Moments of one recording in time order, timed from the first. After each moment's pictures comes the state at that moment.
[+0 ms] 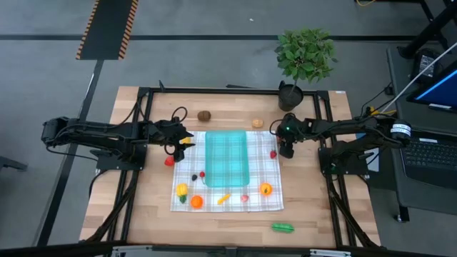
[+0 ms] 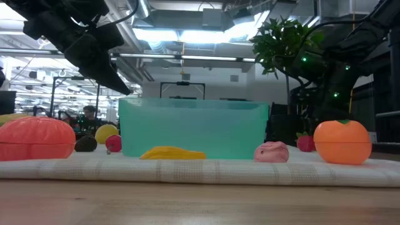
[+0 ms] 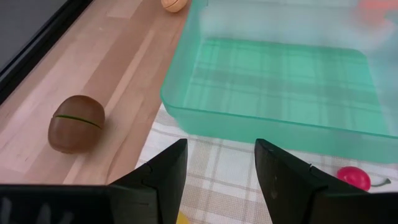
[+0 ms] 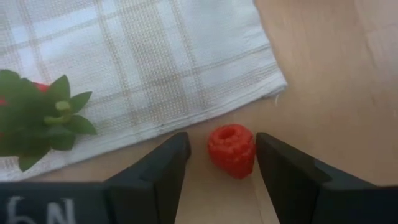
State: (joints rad) left arm 0.13 0.89 0.44 -0.20 -0.12 -0.06; right arm -0.40 1.30 0.41 -0.21 0.05 -0.14
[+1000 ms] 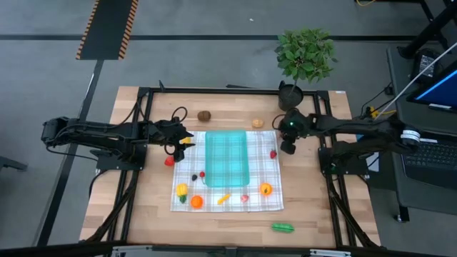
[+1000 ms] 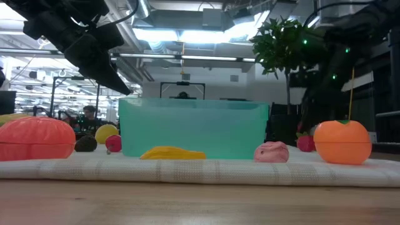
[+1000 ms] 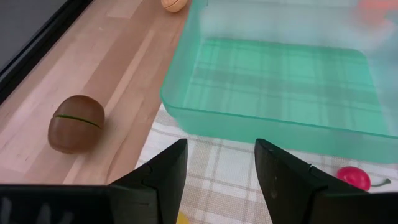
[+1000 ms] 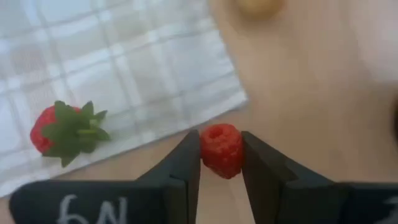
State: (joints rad) left arm 0.13 0.89 0.44 -0.20 -0.12 -0.06; right arm -0.40 1.13 0.52 -0.43 0.07 -0.11
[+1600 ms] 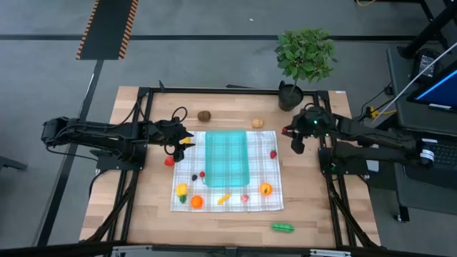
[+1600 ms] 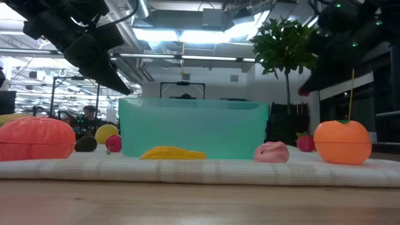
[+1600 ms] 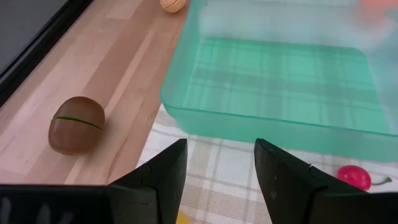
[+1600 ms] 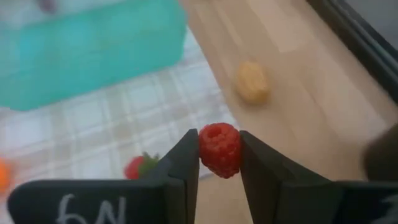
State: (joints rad) left arm 0.13 0.89 0.44 -0.20 -0.12 -0.05; right arm -0.41 0.71 0.47 -0.44 -0.10 -0.05
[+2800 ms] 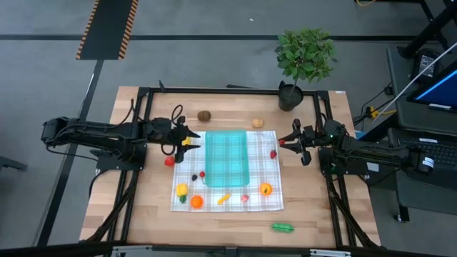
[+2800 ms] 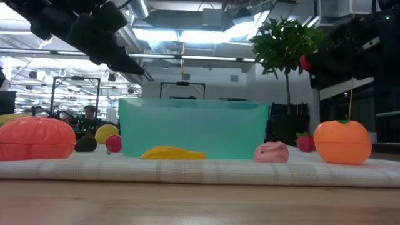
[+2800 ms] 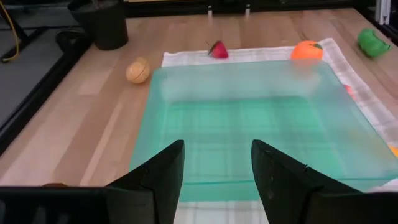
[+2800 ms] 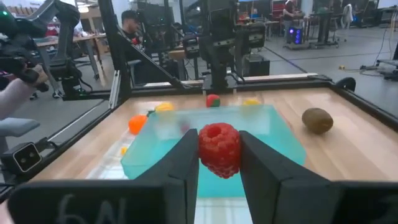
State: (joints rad) left arm 0.13 0.89 0.44 0.00 0.01 0.08; right arm -0.40 0.53 0.01 0.53 -0.53 0.09
